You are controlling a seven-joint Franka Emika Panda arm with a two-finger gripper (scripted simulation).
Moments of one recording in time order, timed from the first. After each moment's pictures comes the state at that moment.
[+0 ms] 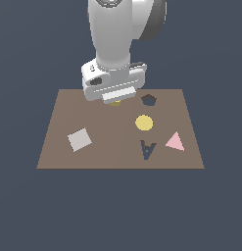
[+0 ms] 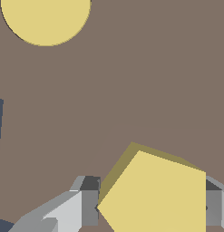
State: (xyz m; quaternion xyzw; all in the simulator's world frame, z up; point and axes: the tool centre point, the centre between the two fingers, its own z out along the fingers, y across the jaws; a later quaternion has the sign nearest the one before) arm -0.098 -0.019 0.031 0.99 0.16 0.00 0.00
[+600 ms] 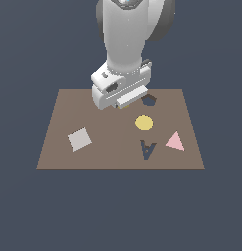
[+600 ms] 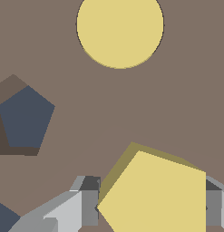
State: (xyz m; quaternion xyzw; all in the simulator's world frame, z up) arm -0.084 0.009 0.033 0.96 0.29 0.00 0.00
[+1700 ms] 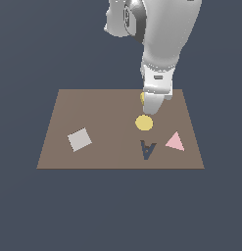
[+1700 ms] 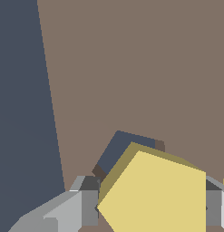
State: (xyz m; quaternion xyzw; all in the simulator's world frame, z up) arm -0.094 0.100 0.040 0.76 0.65 0.00 0.00
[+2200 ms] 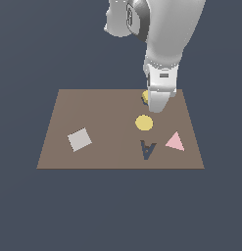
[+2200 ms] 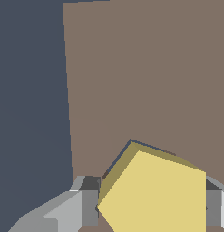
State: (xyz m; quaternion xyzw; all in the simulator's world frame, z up) arm -0.101 0.108 0.041 0.73 0.69 0.00 0.00
